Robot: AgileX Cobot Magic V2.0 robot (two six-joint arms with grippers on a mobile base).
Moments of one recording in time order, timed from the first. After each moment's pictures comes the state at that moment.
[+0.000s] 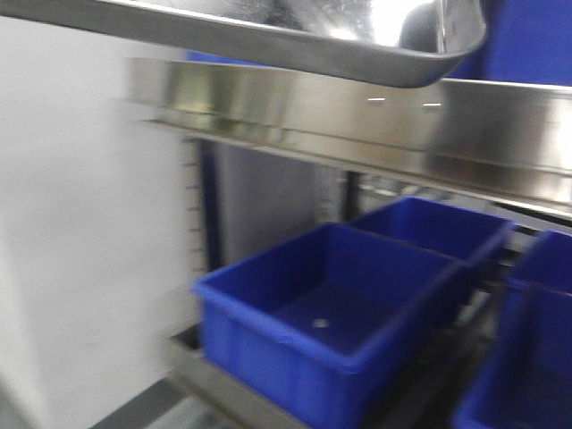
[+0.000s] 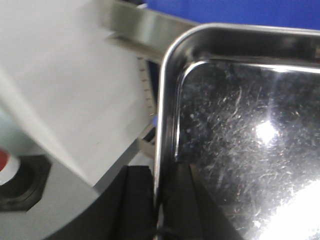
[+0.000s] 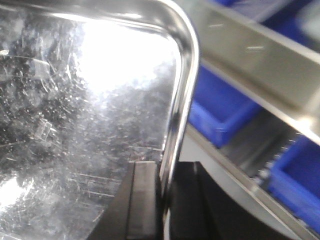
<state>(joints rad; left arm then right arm) -1.10 1.22 -1.12 1.04 1.13 -1.24 0.92 1.09 -0.98 -0.56 0.83 1.12</state>
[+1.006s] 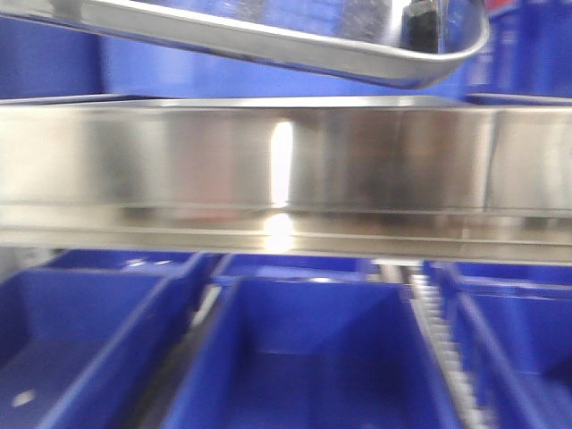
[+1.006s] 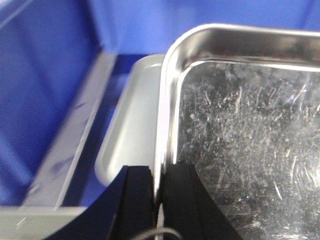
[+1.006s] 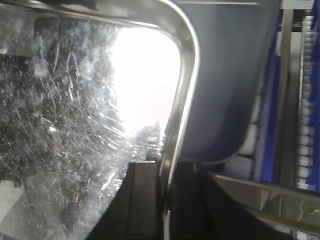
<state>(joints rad) -1.10 1.22 -1.12 1.04 1.13 -1.24 0.92 1.09 -0.98 -0.56 0.83 1.12</state>
